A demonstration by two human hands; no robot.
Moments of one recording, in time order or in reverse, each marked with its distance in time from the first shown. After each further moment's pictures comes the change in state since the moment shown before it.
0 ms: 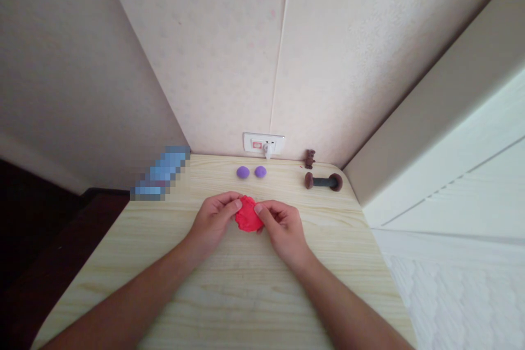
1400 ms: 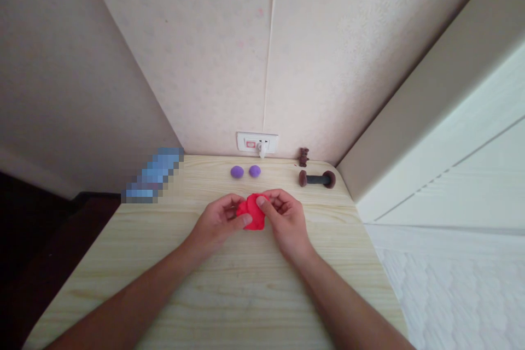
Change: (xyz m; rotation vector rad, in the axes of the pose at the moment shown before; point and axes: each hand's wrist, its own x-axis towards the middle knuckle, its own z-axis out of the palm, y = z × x) left_hand -0.006 -0.005 0.004 0.064 -0.125 -0.065; right_hand 0.004 -0.006 -0.008 0.204 0.154 0.037
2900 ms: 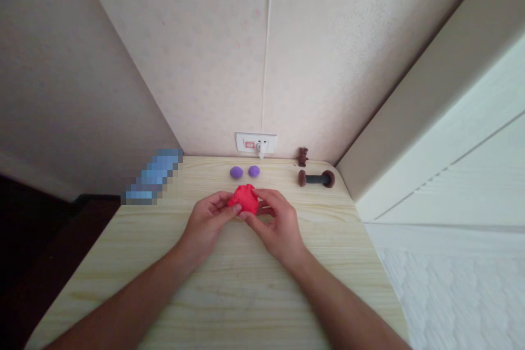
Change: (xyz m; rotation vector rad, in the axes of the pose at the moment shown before) left_hand 0.003 0.006 0.001 -0.258 0.192 0.035; right_hand -0.007 0.013 -0.002 -0.442 -0.134 -0.299
